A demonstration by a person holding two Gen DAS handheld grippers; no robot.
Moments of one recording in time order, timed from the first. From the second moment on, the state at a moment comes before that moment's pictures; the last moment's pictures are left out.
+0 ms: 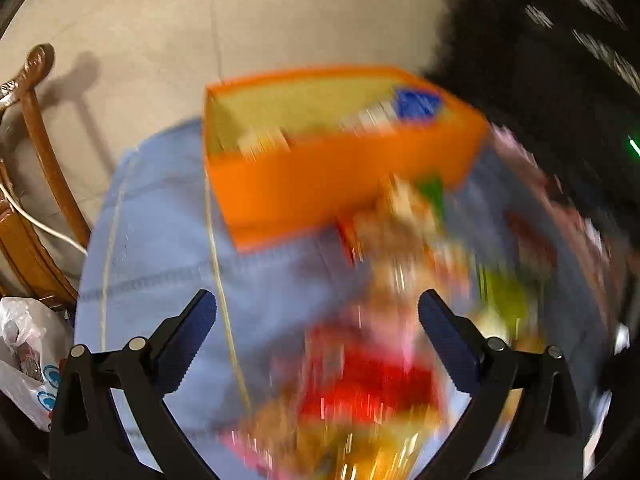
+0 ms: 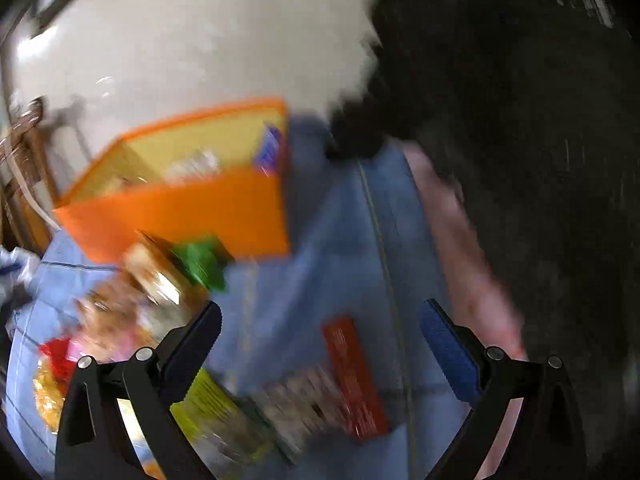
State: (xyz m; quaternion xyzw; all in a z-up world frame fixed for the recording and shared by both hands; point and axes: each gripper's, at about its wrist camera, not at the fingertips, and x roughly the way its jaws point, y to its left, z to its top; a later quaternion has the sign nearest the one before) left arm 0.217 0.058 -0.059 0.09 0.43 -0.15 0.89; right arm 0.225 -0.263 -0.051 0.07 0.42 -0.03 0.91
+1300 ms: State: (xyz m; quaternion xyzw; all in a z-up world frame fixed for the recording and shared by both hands) left arm 0.074 0.011 -0.112 0.12 0.44 -0.10 0.88; right arm 0.198 -0.280 -0.091 0.10 0.45 -0.05 0.89
